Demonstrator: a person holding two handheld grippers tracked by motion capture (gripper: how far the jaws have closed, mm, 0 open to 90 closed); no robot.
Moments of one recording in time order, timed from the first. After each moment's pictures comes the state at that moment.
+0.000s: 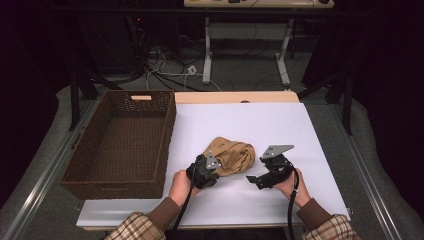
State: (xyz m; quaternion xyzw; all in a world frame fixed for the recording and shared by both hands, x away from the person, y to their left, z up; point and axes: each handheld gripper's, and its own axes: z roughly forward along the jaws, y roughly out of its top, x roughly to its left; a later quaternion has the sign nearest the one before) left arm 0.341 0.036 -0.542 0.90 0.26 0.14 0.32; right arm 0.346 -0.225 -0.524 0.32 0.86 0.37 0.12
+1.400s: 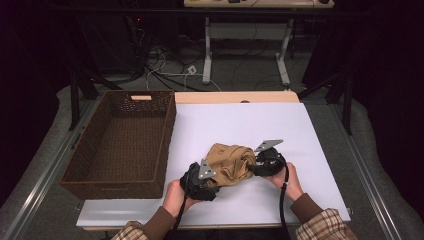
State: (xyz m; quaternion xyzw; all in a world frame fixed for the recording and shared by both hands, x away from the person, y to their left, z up) left arm 0.308 0.053 -0.528 0.89 0.27 0.14 0.35; right arm 0.374 -0.214 -0.542 0.37 0.86 0.31 0.15
